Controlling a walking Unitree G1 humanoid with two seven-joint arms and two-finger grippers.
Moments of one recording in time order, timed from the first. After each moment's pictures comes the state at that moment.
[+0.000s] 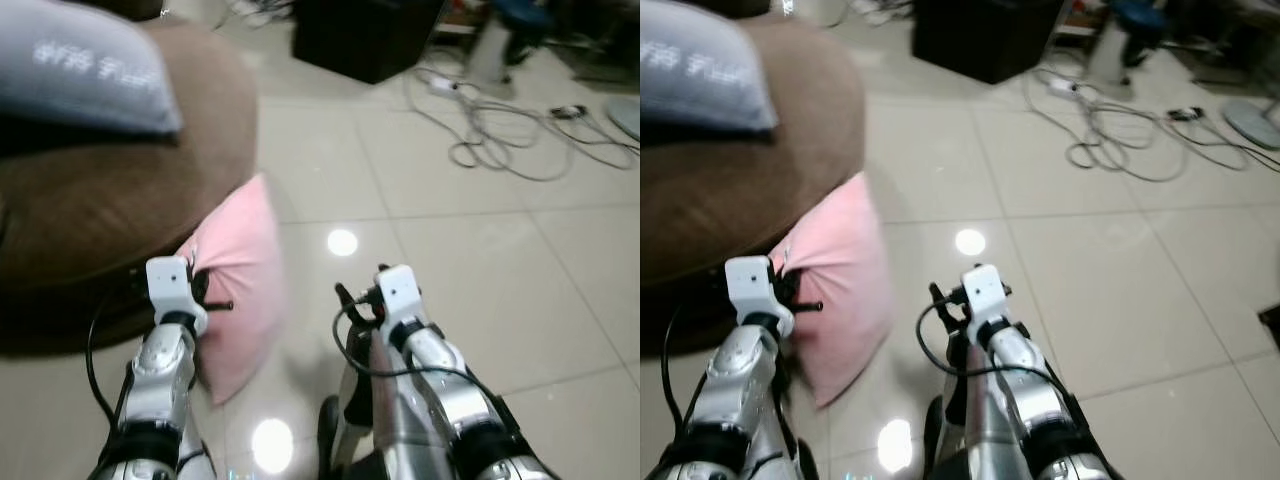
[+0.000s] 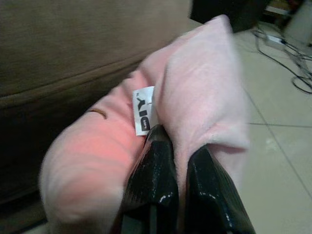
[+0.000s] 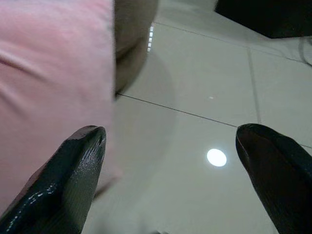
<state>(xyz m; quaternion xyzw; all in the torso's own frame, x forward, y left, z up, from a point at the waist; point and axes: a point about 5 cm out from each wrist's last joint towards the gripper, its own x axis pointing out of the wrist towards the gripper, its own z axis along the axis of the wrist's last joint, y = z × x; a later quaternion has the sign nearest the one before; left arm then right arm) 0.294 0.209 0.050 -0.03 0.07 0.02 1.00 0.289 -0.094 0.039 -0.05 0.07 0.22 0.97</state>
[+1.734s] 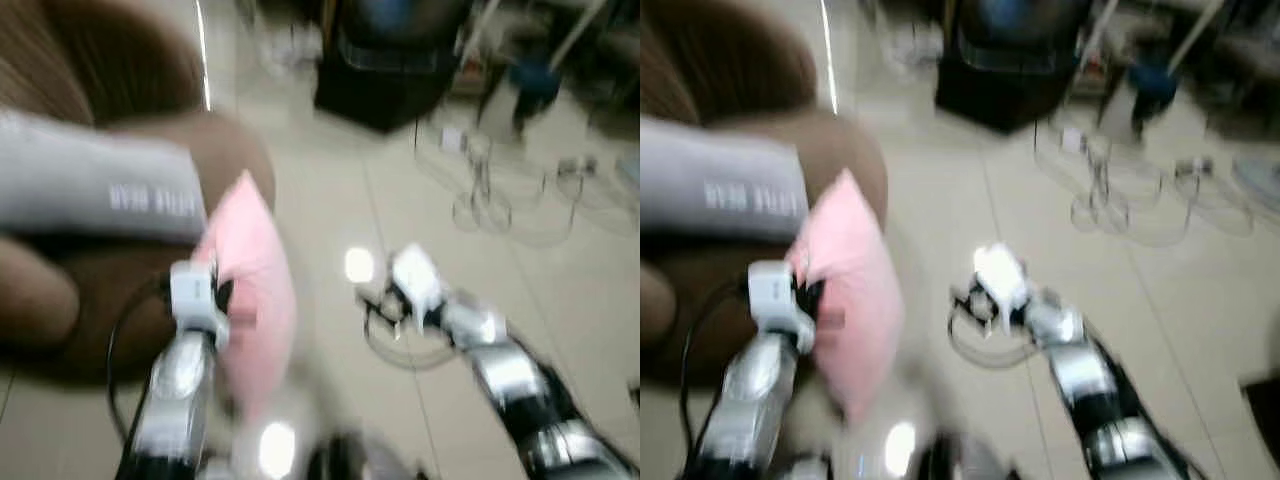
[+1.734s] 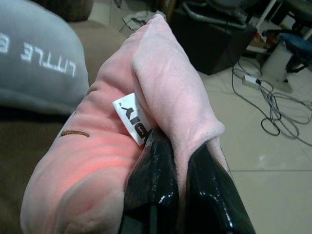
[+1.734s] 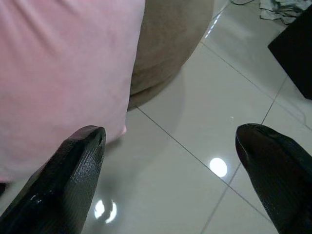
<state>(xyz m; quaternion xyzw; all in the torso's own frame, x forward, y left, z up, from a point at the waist) 0.278 0.173 0.057 -0.04 0.06 -0.03 1.00 0.313 -0.133 0.066 -0.19 0.13 0.34 0.91</state>
